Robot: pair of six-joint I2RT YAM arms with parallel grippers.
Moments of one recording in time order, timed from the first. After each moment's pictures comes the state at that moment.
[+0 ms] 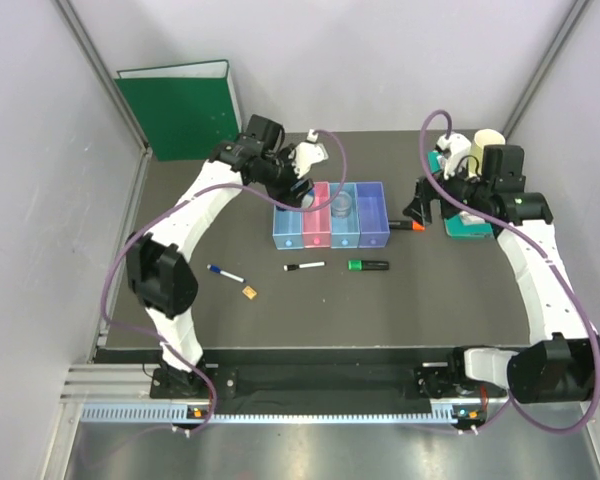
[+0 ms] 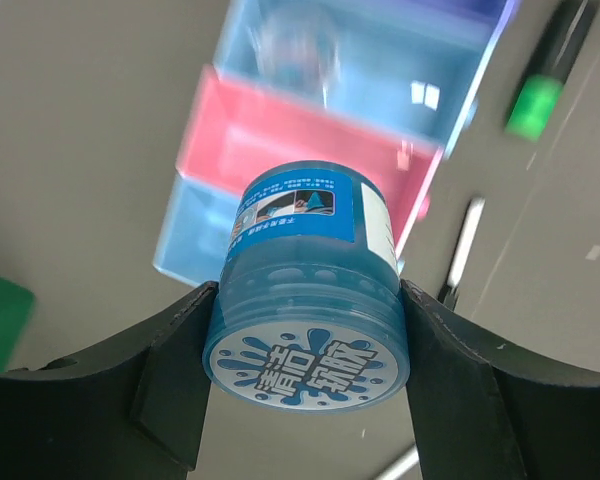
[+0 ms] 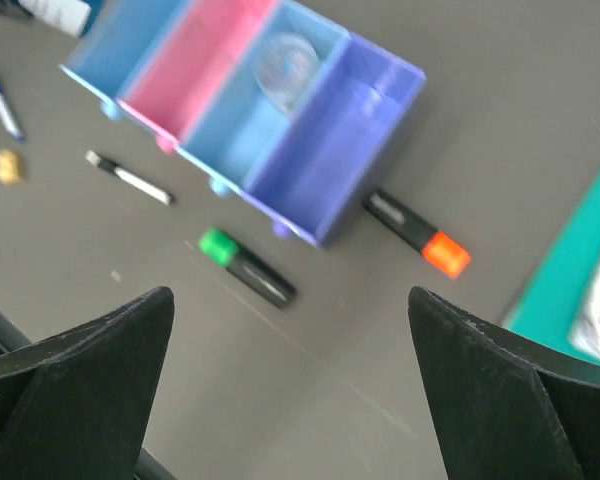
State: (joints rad) left arm -0.45 1.80 1.82 -0.84 0.40 0.64; right arm 0.04 1.23 1.26 -0.66 -0.60 -0.20
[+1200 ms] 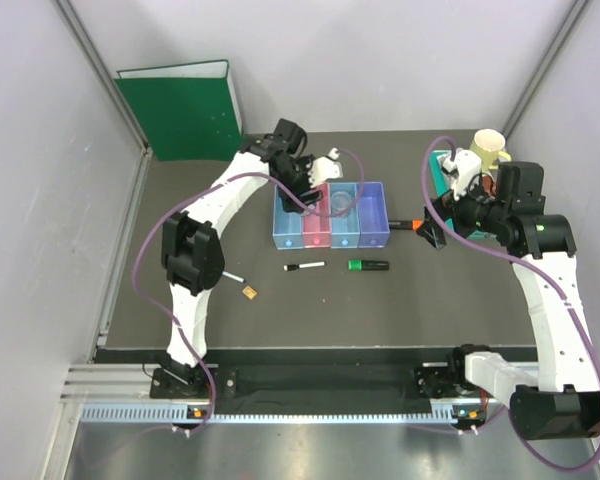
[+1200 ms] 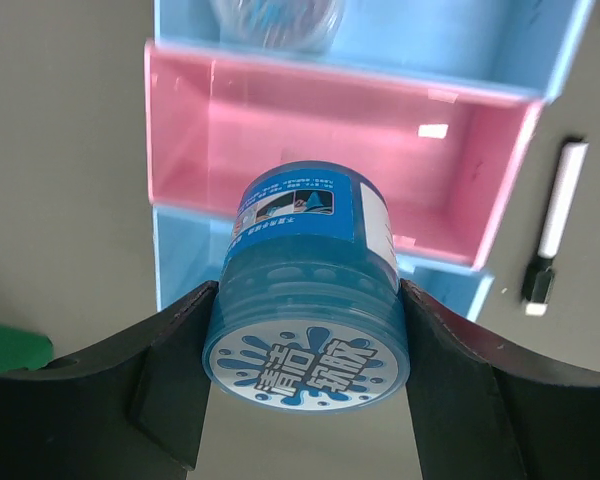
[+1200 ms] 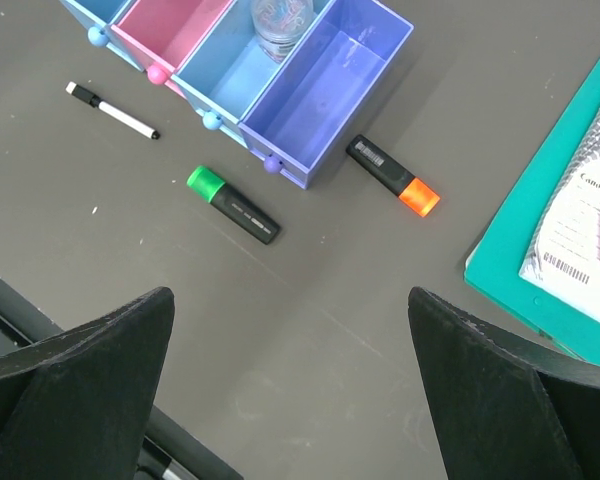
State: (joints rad) left arm -0.47 2.10 2.02 -1.00 0.30 0.89; right arm 0.04 1.05 1.26 -0.91 -0.49 -0.38
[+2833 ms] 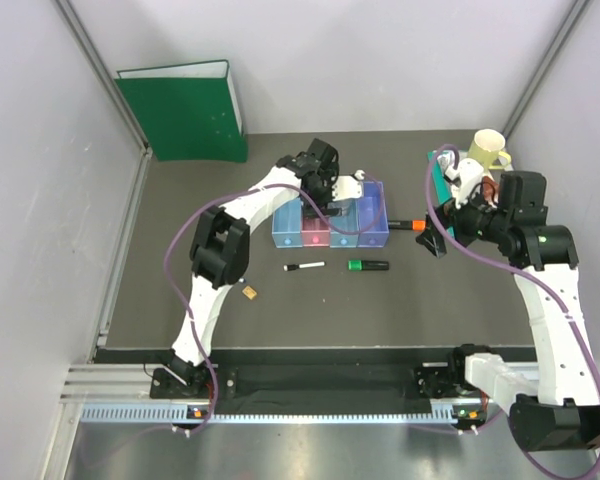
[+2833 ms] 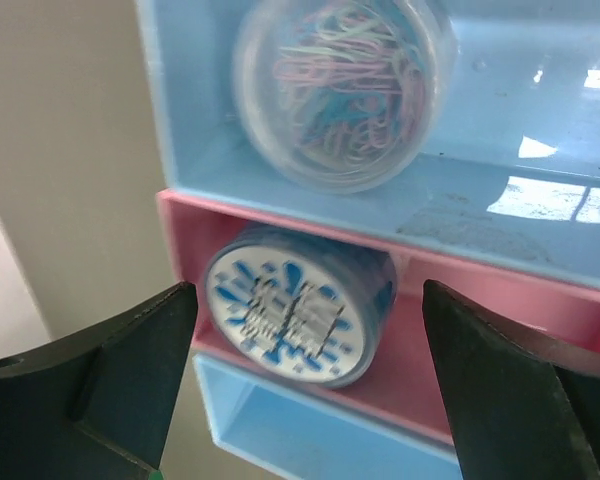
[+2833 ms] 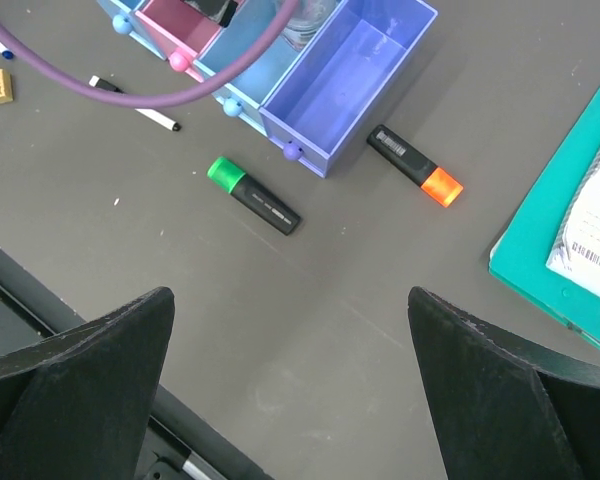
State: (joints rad) left arm -0.58 2.31 2.05 -0.76 0.04 1.00; right arm 0.03 0.99 1.22 -0.93 -0.52 -0.36
